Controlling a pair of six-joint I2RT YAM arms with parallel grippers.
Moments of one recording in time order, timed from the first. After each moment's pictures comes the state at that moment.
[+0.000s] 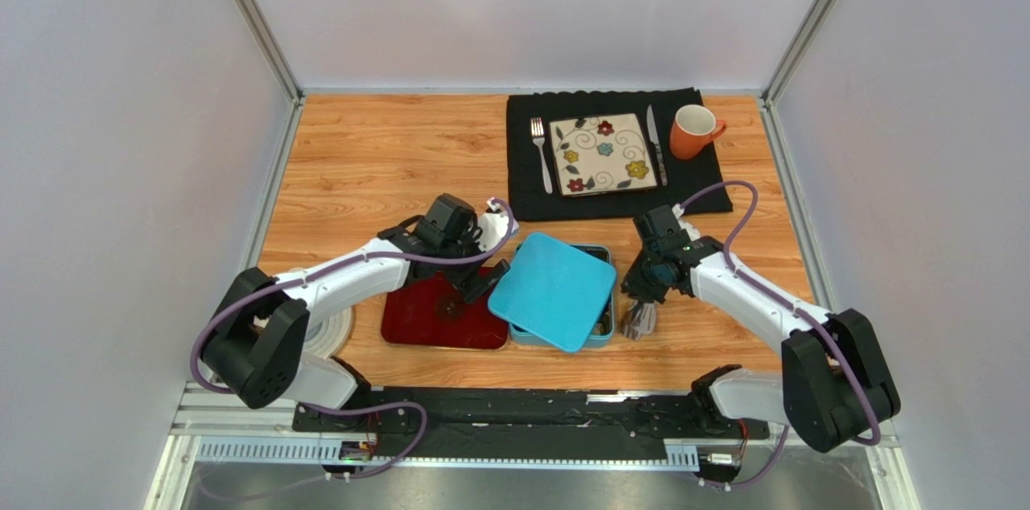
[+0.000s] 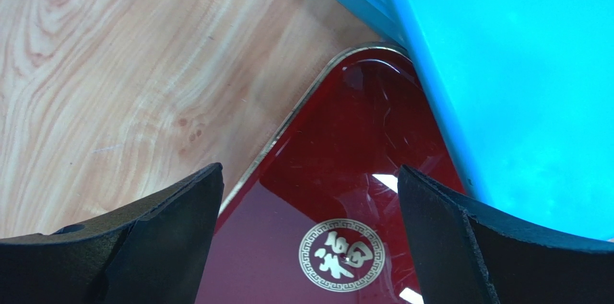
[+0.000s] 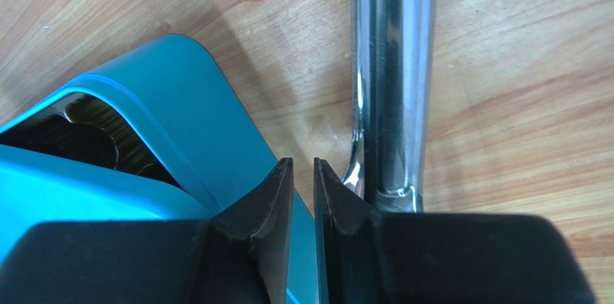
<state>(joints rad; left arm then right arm) -0.64 1.41 0.78 -0.31 0.14 0.30 0.42 1.25 0.67 -0.57 0.08 0.97</state>
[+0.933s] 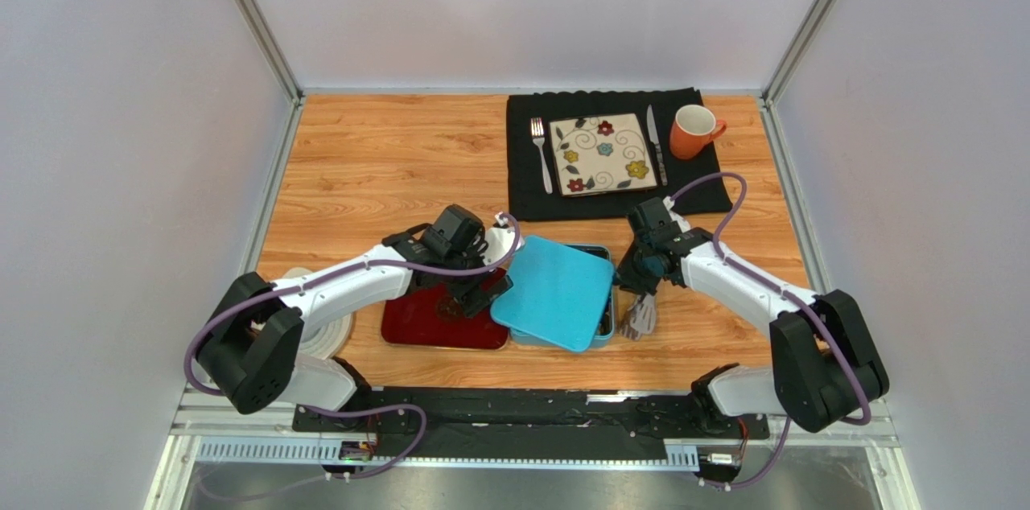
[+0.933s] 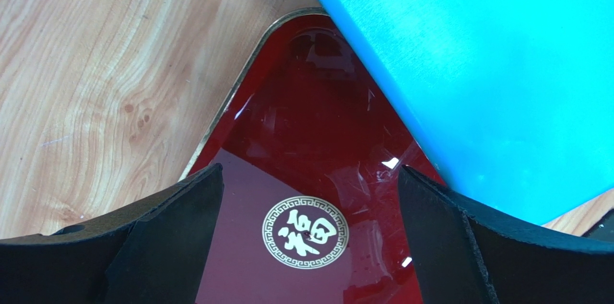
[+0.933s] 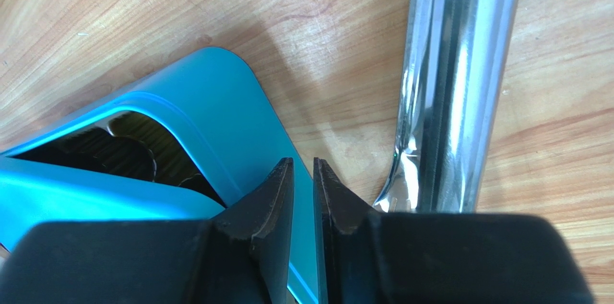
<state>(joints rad) -0.72 1.38 0.77 -0.40 0.13 0.29 0.44 1.34 0.72 -0.52 0.06 0.97</state>
